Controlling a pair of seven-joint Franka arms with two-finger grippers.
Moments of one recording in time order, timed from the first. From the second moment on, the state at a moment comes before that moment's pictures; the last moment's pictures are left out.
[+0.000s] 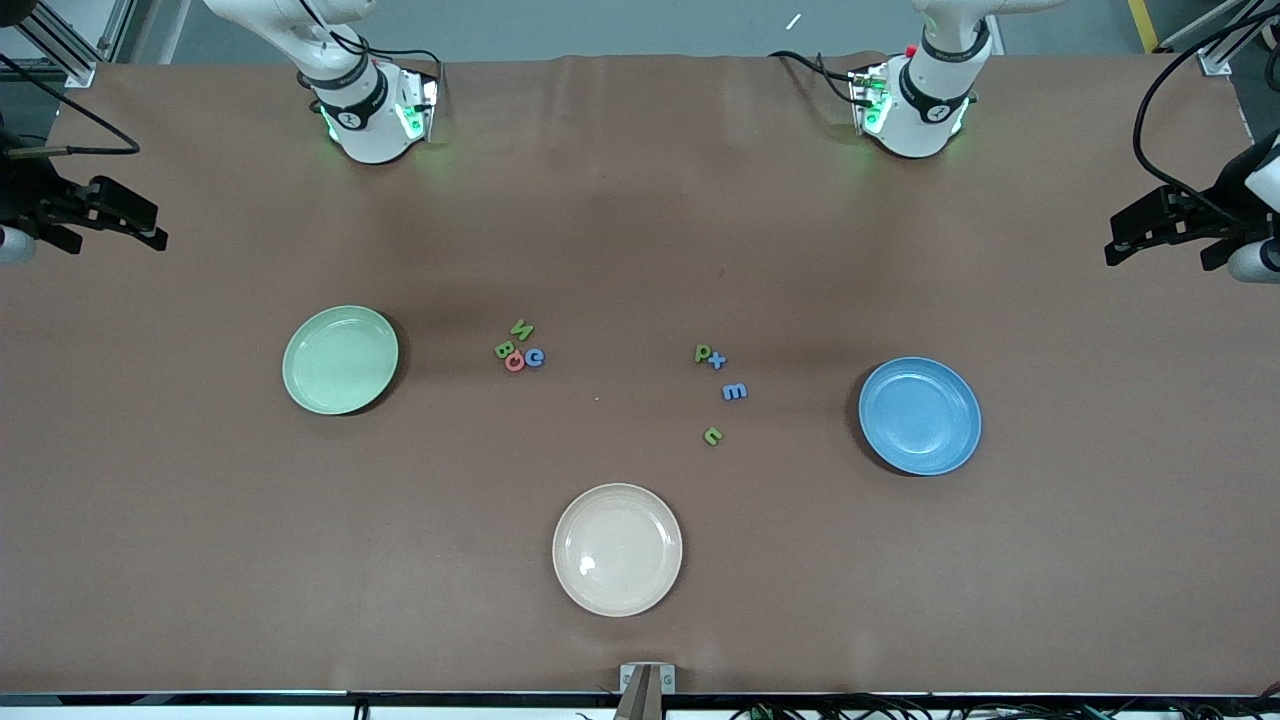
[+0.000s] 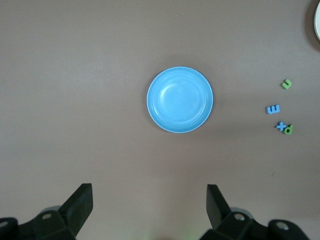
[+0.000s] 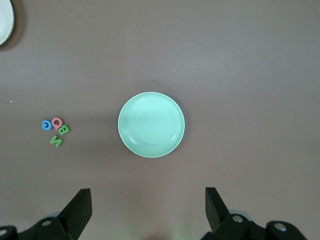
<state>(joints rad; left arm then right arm) 0.06 0.04 -0.10 -1.47 0.00 1.48 0.03 -0.01 -0.10 -0.04 -1.69 0.02 1.55 -0.07</state>
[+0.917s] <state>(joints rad) 0.05 0.06 -0.12 -1.47 -0.06 1.49 0.03 -0.01 -0.10 -0.04 -1.69 0.00 1.55 -0.07</state>
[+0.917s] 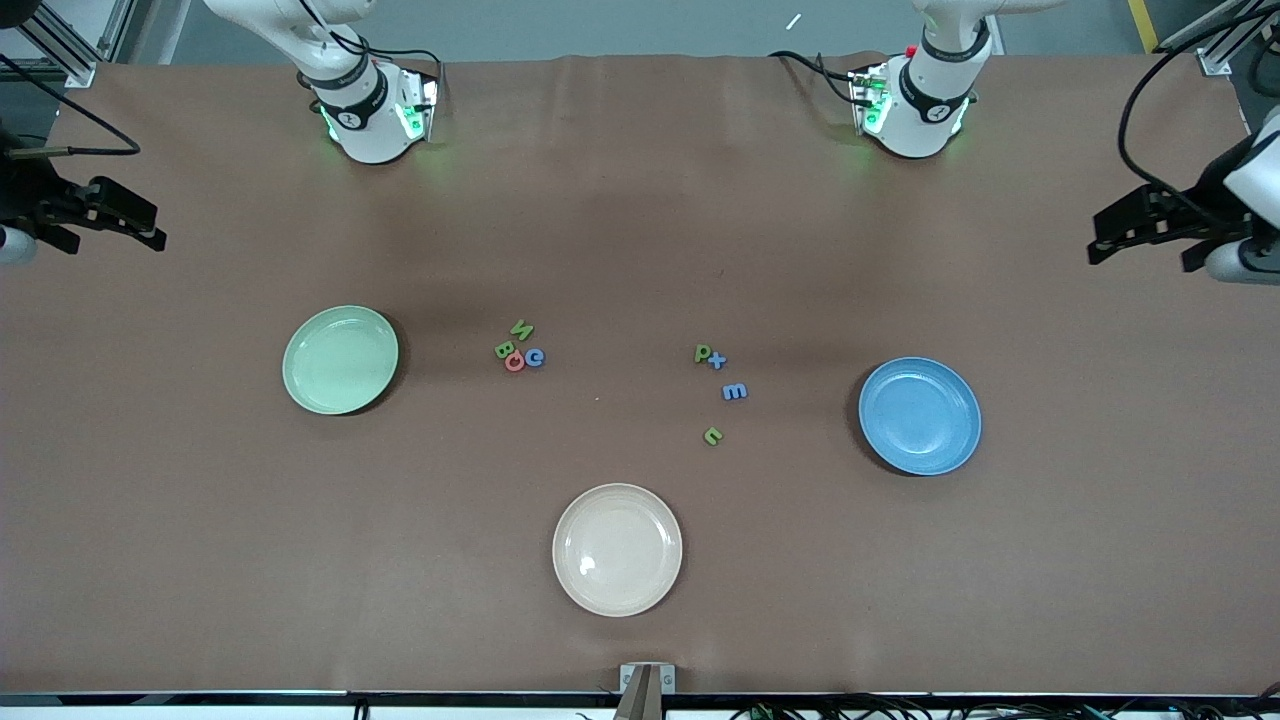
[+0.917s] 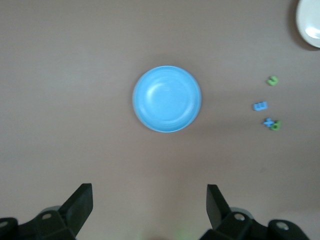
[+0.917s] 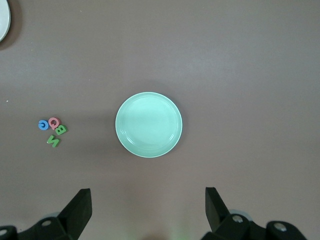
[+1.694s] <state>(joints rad) -0.27 0.43 -0.16 -1.50 -0.07 1.88 -0.47 -0.01 -0.09 -0.05 -1.65 0.00 1.52 -0.07</state>
